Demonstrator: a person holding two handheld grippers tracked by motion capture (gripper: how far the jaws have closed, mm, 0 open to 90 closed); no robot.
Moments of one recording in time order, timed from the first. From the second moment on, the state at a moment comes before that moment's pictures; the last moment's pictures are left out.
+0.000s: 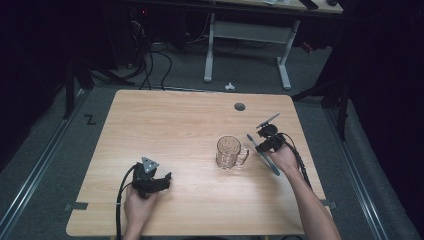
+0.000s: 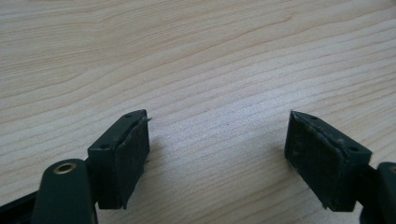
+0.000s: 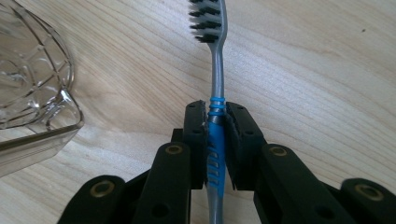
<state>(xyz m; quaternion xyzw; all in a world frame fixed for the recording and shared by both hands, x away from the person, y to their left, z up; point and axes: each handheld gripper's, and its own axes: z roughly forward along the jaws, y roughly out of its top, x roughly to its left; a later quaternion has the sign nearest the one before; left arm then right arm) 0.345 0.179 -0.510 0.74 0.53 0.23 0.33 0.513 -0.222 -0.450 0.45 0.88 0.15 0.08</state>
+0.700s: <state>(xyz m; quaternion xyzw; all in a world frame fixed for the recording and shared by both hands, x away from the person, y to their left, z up) 0.345 0.179 -0.510 0.74 0.53 0.23 0.33 0.494 -0.240 -0.428 0.44 0.86 0.23 0.09</state>
